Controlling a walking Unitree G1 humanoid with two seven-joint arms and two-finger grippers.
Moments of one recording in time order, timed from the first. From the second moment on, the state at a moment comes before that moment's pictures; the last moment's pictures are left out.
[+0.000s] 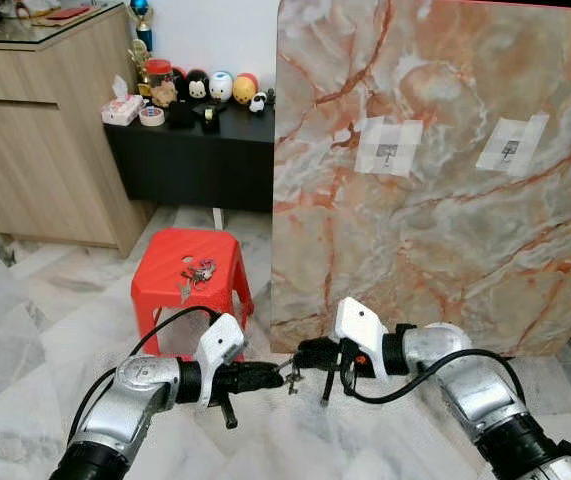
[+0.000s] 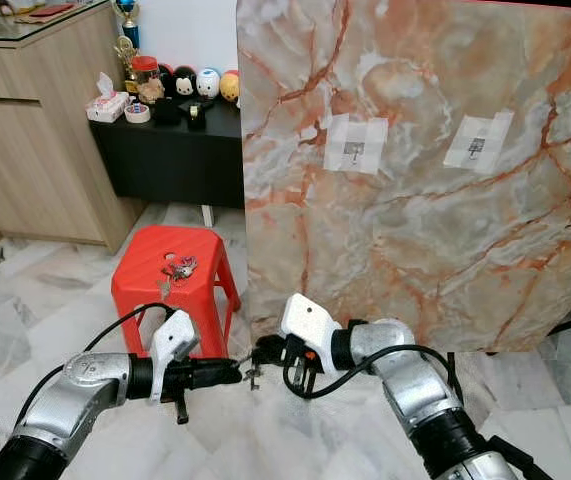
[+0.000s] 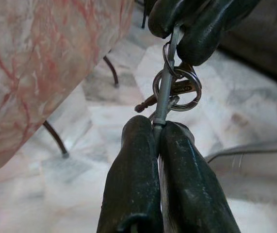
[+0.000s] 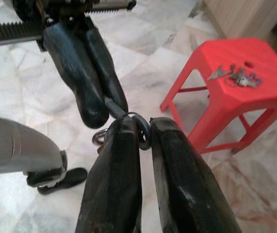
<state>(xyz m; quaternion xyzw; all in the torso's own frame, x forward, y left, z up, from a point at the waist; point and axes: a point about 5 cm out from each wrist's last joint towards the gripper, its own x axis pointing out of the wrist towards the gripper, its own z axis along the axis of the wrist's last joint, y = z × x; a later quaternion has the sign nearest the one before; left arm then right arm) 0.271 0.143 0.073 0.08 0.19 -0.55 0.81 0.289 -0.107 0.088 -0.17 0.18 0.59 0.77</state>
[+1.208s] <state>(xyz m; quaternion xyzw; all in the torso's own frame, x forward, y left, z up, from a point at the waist) 0.247 0.252 -0.014 0.35 0.40 -0.18 0.83 0.281 -0.215 -0.008 -0.11 0.37 0.10 0.92</state>
